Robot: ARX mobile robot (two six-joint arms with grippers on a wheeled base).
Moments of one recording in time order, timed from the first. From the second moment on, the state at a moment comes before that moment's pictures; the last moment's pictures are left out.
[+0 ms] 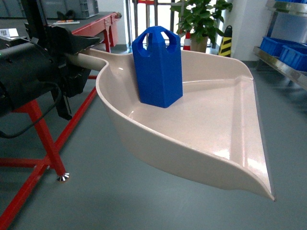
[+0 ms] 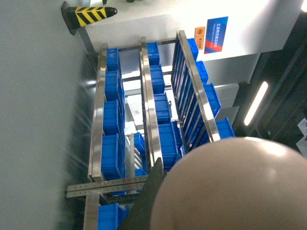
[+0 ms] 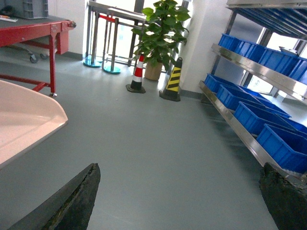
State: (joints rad) left arm -0.21 1.86 0.69 1.28 0.24 -1.47; right arm 0.29 0.31 0.24 0.07 0.40 -0.23
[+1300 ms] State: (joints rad) left arm -0.21 1.86 0.70 1.28 0.24 -1.47; right arm 0.29 0.31 0.24 0.07 0.40 -0.23
